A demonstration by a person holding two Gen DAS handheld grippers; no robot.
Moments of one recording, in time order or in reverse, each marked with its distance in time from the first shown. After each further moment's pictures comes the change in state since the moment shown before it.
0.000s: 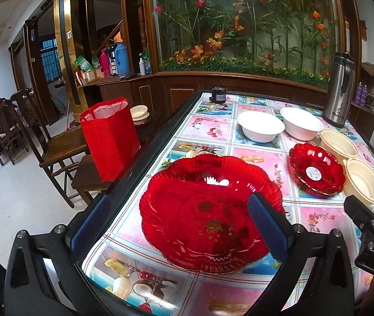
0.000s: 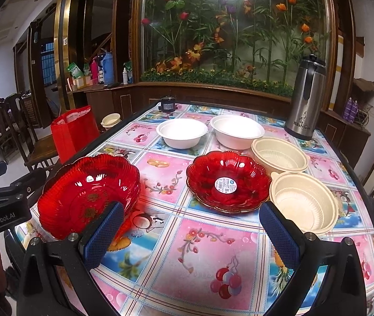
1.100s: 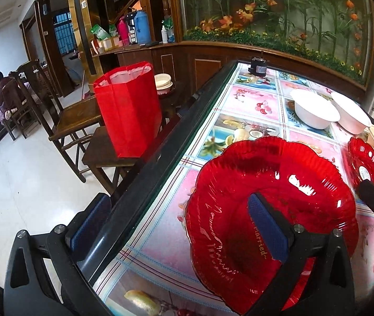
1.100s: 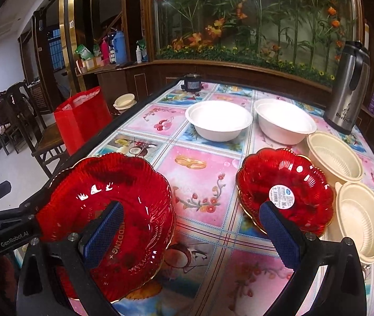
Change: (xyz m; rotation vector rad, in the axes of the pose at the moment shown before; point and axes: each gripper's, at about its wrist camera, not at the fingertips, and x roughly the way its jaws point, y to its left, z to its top) left arm 0.085 0.052 -0.004 -0.064 0.161 0.087; right arm 0.103 0.052 0.029 -0.010 0.132 0.086
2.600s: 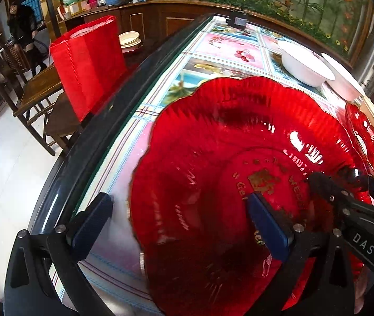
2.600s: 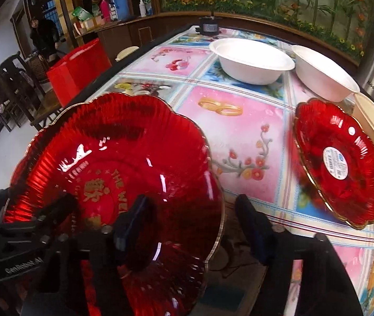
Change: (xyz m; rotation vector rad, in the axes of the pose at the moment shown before) left arm 0.051 -0.015 -0.018 0.046 0.225 -0.172; right arm 0.076 0.029 -0.017 -0.008 0.248 0.044
